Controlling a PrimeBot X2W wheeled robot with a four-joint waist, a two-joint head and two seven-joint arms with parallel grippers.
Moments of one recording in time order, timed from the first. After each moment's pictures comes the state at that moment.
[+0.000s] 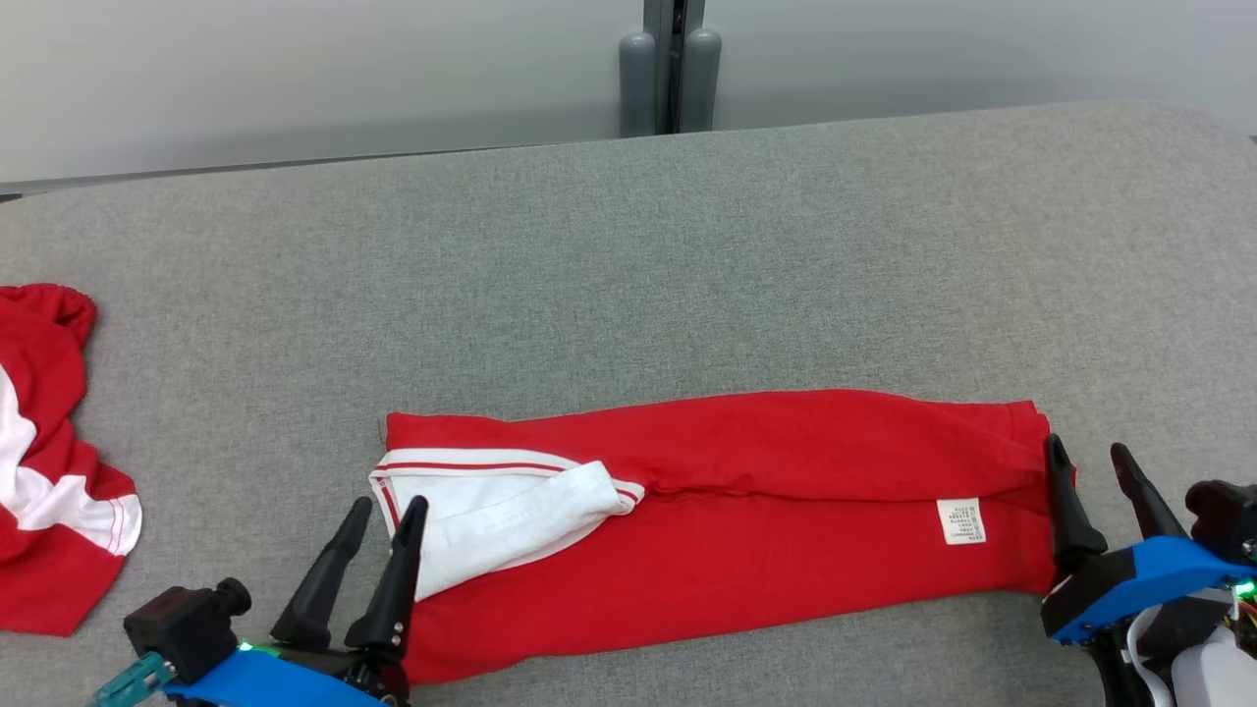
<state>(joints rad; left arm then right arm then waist) -0.03 0.45 -0.50 0.05 -0.96 -0.10 -0.22 -0.19 -0.11 -0.17 0.37 0.24 0.13 -0.05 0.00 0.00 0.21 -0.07</state>
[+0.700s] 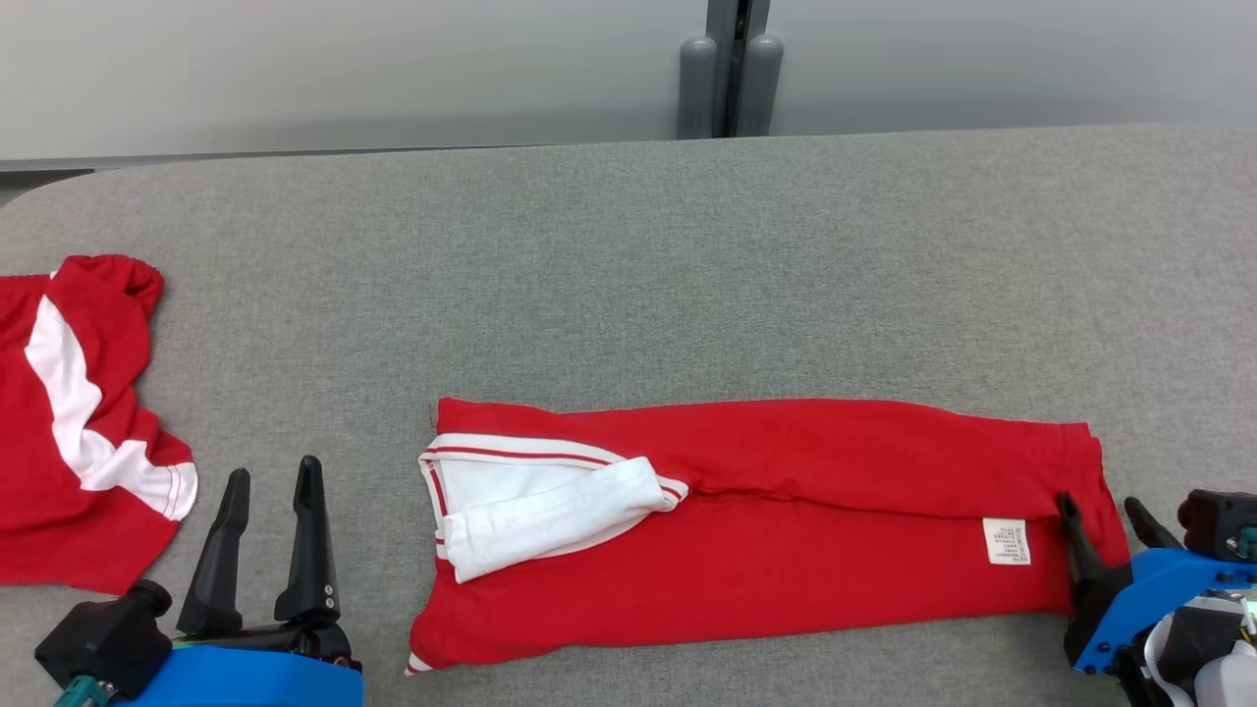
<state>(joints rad) 0.04 0.38 -0.29 -0.06 -0.76 0.11 -0.26 -0.18 -0.15 -0.20 0.44 0.16 0.13 0.09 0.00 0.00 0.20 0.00</state>
